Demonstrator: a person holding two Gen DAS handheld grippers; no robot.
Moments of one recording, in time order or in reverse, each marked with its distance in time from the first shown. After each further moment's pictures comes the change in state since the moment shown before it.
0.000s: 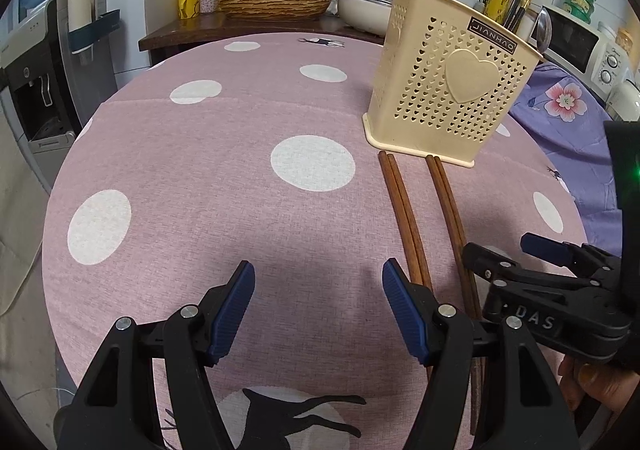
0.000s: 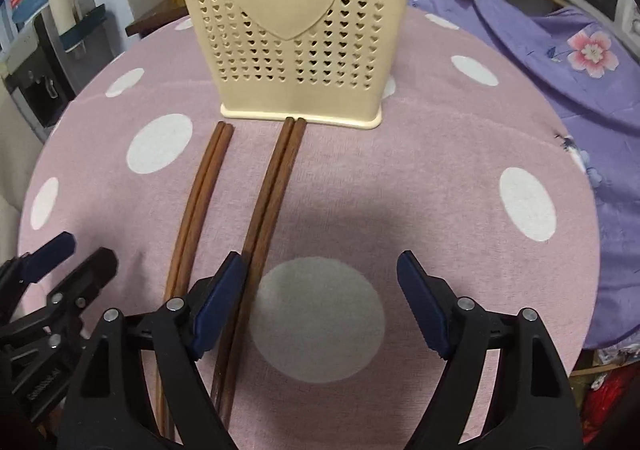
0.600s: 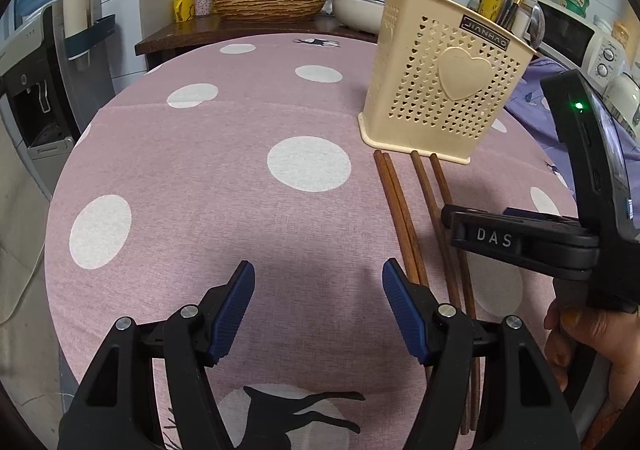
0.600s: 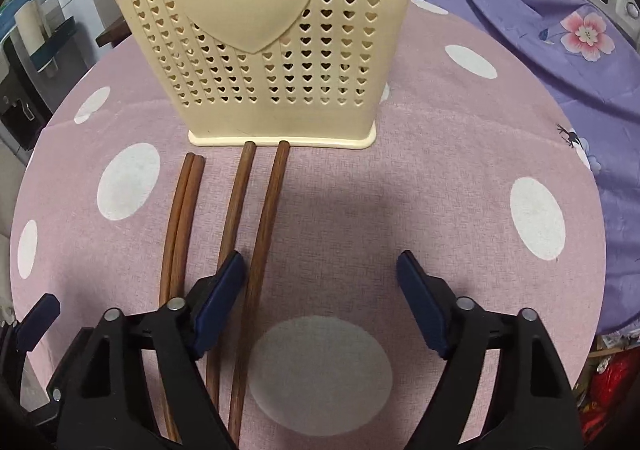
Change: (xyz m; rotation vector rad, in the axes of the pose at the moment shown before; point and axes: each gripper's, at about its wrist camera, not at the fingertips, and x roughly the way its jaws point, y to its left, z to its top) left arm -0.002 -0.004 0.001 0.027 0.004 -0.008; right arm 0.031 -0.004 0.032 0.077 0.045 -0.016
